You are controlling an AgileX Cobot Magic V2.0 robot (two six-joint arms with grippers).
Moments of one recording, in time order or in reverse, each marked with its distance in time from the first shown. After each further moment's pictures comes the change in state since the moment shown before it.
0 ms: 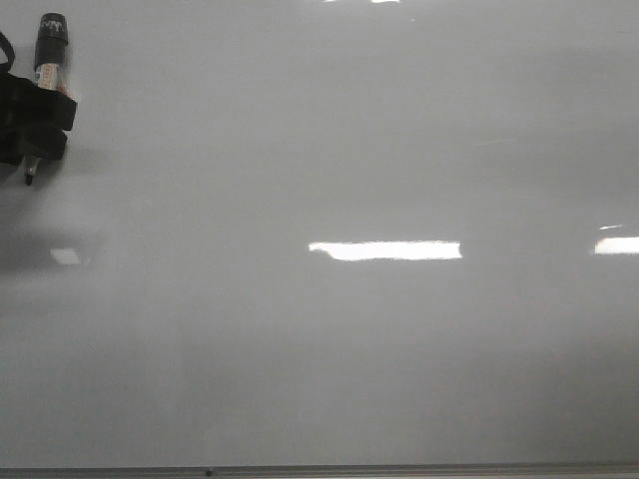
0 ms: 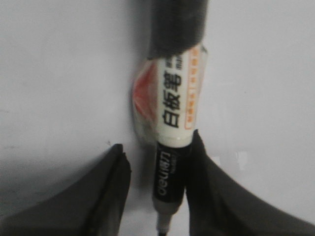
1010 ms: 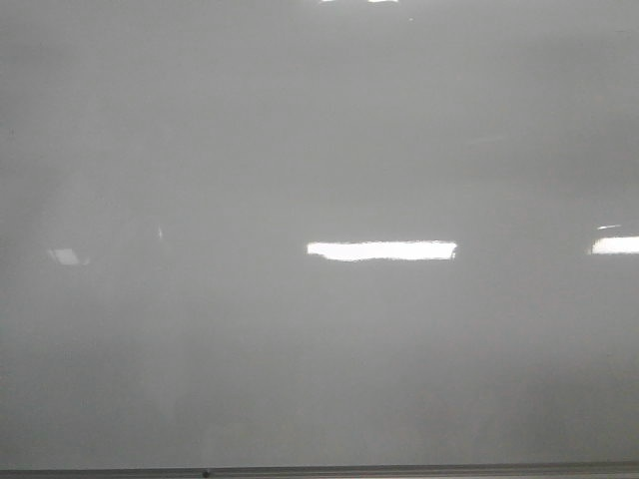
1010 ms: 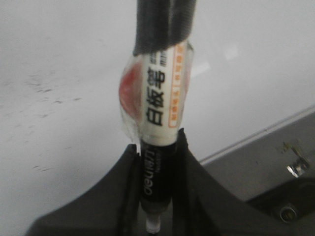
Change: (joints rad) left arm -0.011 -0.447 -0.230 -0.090 1.023 0.395; right arm 0.002 0.002 -0.187 0.028 0.380 -0.071
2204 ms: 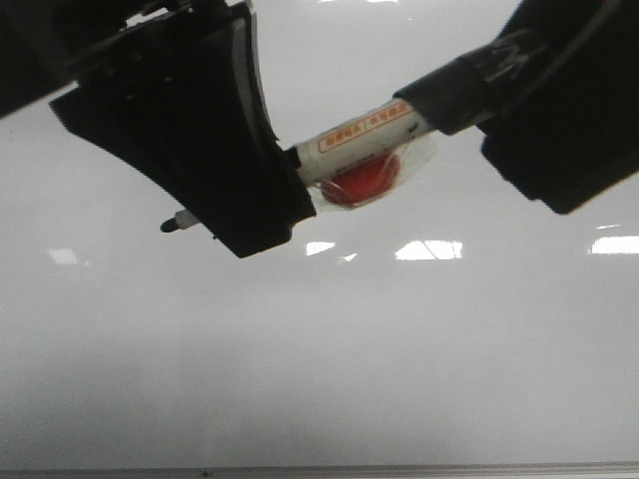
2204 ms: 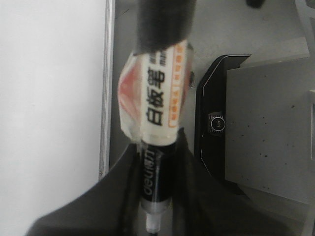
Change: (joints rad) left arm -0.669 0.384 -0.187 -0.139 0.061 0.389; right arm 0.482 0.346 -0.038 0.628 0.018 -0.991
